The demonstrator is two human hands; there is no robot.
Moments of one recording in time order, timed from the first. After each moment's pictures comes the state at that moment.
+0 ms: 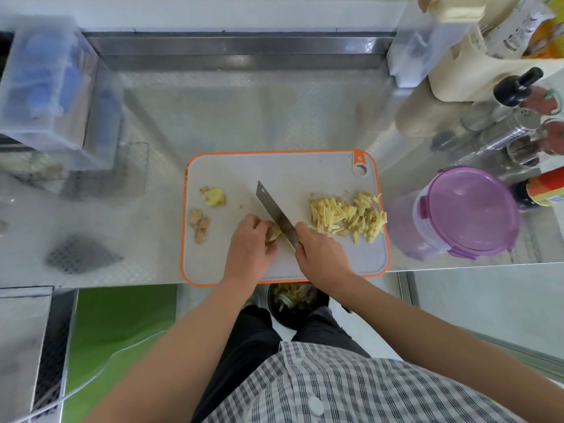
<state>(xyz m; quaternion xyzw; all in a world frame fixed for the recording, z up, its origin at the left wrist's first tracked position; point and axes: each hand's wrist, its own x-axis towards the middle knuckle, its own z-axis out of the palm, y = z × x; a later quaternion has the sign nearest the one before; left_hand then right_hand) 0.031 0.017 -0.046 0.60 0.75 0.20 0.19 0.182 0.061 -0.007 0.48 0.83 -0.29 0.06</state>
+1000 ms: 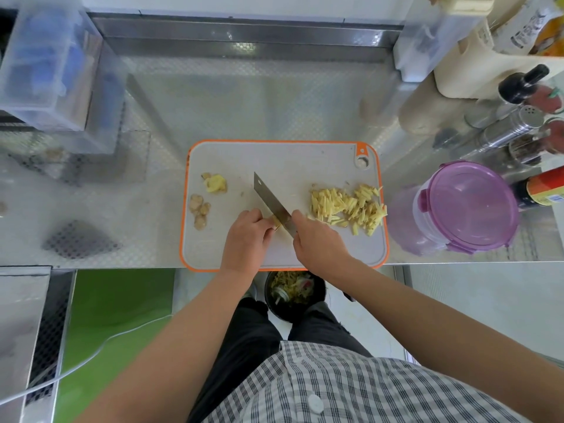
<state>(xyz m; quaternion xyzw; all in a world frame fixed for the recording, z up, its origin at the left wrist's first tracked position) 0.031 0.006 -0.044 0.63 0.72 0.24 0.15 0.174 0.063 0.001 0.46 0.83 -0.27 0.12</state>
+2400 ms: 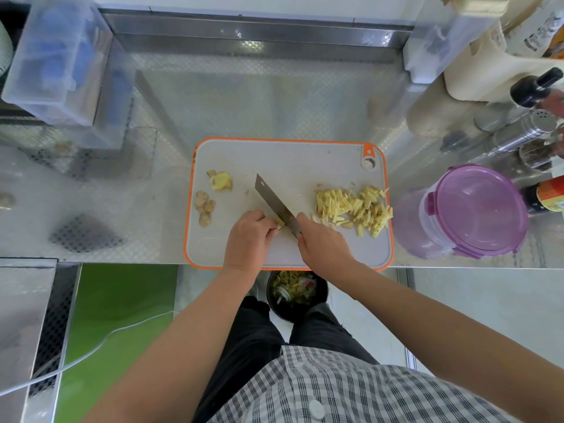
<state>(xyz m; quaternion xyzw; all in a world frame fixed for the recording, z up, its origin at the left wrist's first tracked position) 0.030 0.005 -0.045 0.61 0.74 0.24 0.17 0.179 0.064 -0.005 0.45 0.84 -0.27 0.13</state>
